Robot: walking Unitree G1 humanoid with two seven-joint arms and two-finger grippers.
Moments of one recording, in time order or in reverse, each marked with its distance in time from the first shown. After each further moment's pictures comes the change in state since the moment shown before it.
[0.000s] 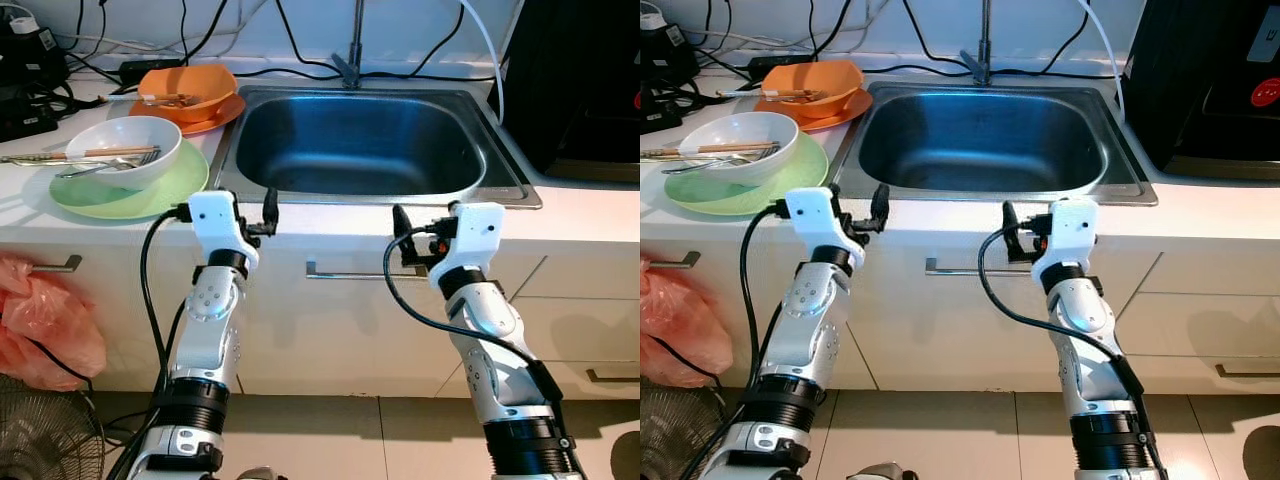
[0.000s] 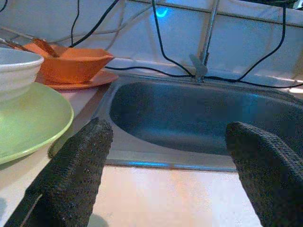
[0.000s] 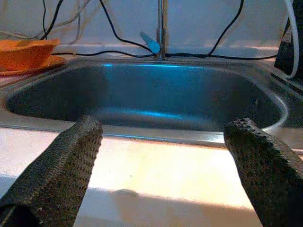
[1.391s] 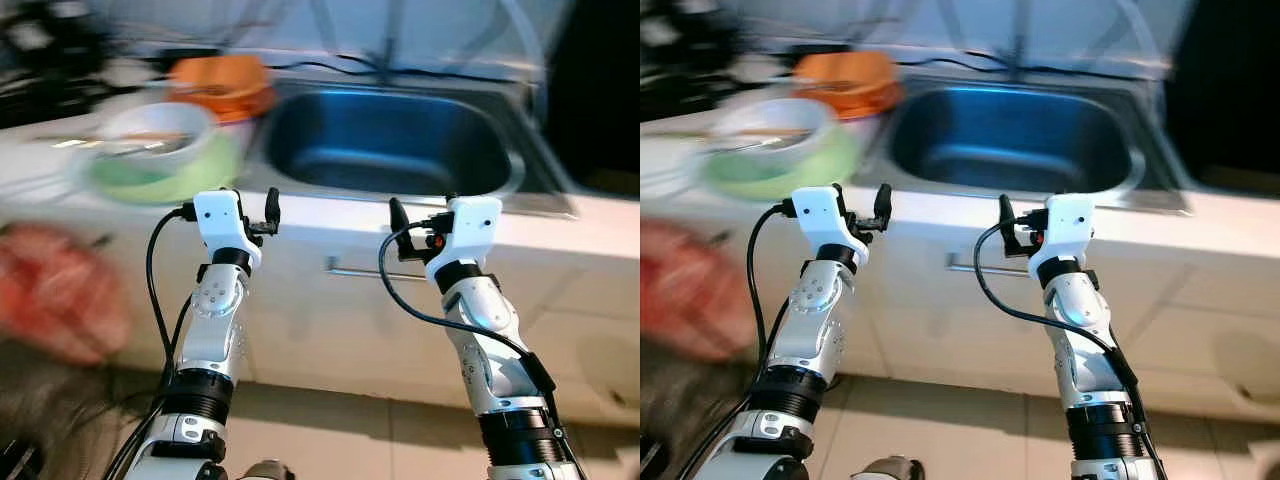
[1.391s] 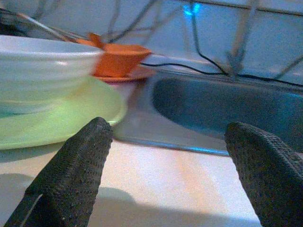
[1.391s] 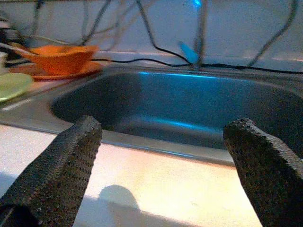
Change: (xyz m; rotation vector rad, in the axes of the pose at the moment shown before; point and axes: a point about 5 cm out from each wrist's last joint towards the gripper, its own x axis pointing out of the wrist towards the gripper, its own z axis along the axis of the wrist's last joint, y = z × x) left arm 0.007 -0.001 -0.005 0.015 0.001 0.018; right arm 0.007 0.005 0.002 -0.005 -0.043 0.015
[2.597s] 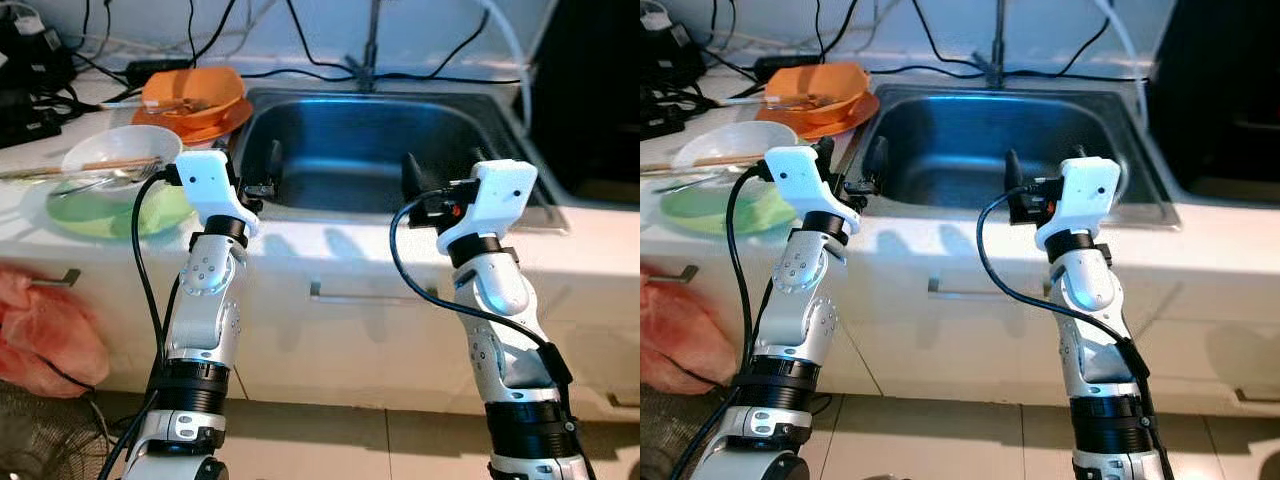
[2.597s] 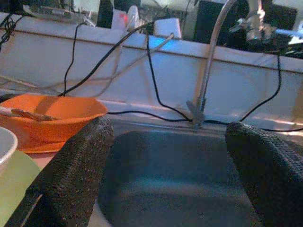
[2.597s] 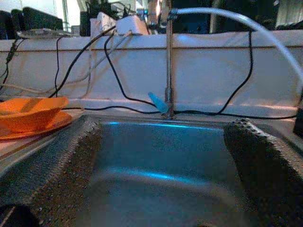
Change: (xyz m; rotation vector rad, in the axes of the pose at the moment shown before) left arm 0.006 -0.009 0.052 -0.051 -0.164 -0.081; right arm 0.003 0.003 0.046 -0.007 -0.175 -0.004
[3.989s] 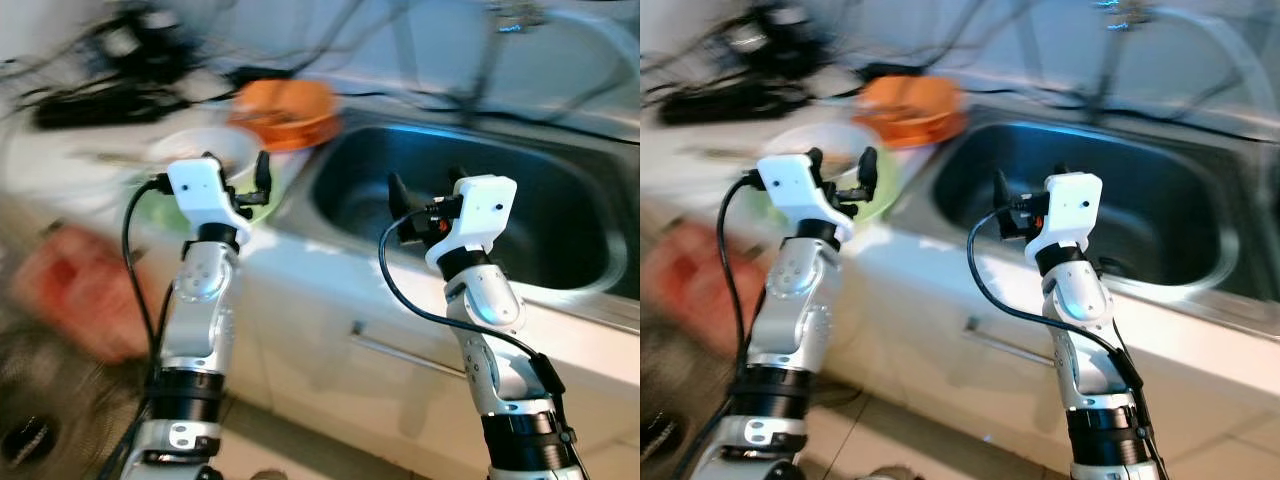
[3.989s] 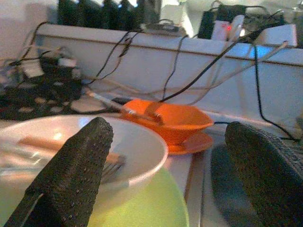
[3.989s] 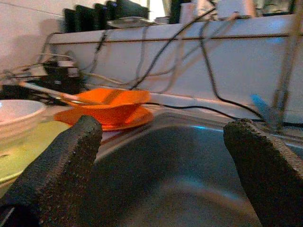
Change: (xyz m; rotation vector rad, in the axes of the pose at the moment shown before) left arm -0.006 0.004 -0.005 0.018 0.039 0.050; right arm -0.008 0.006 -0.012 -0.001 0.052 0.030
